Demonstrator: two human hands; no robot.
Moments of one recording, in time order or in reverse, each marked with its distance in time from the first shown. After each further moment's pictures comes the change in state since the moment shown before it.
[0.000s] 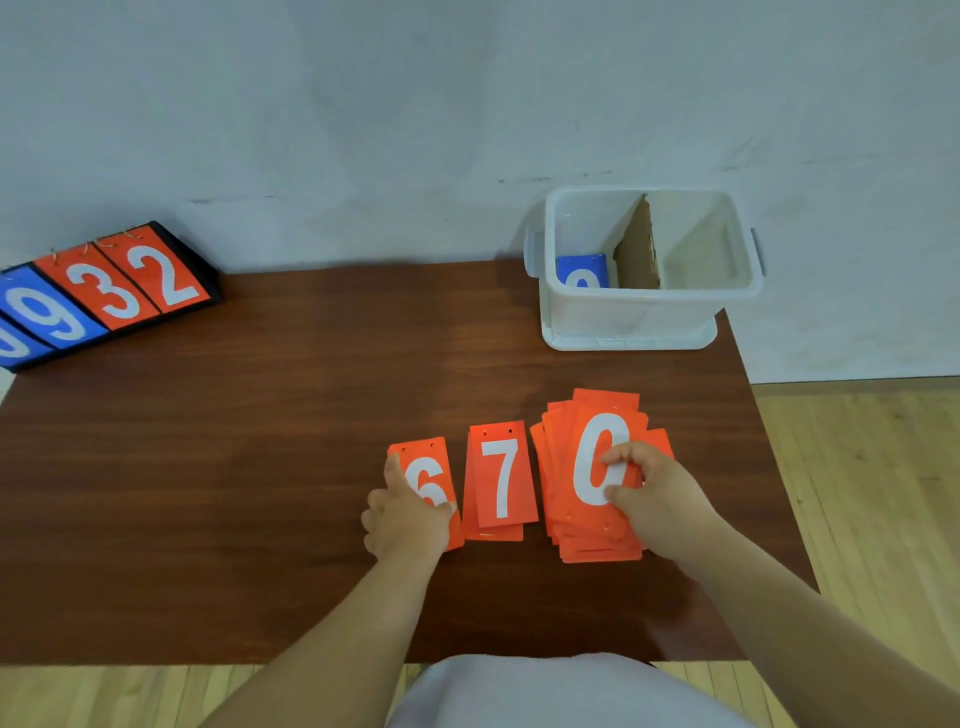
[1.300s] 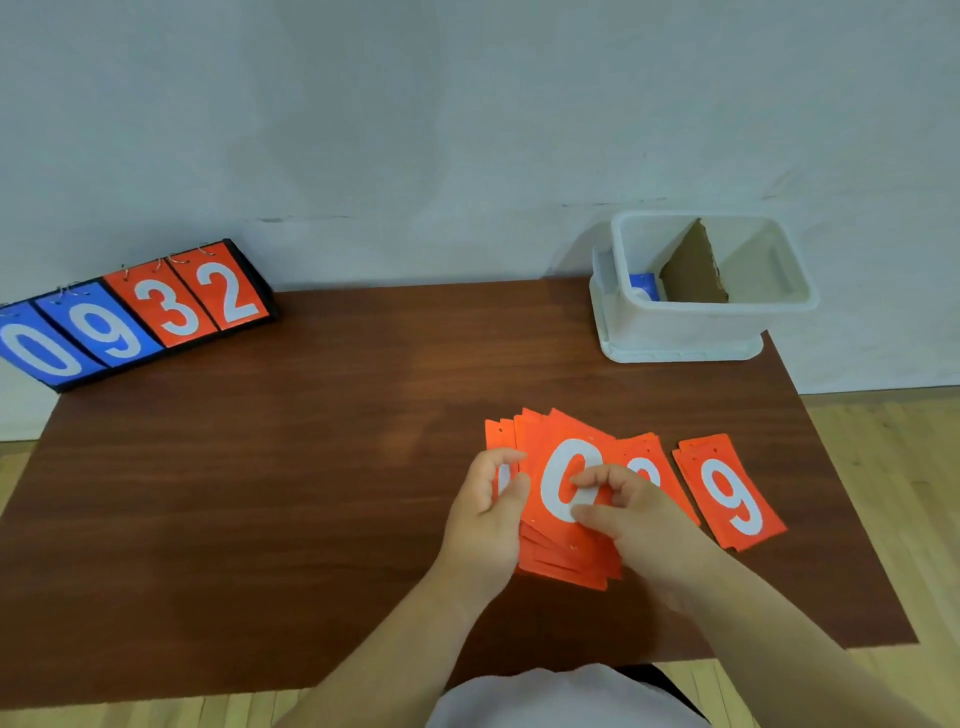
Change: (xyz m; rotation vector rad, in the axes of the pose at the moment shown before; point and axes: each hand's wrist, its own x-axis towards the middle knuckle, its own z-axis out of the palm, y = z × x) left_hand -0.028 -0.050 -0.106 -0.889 -0.404 0.604; right_hand -0.060 -0.091 0.119 0.339 -0.068 0.031
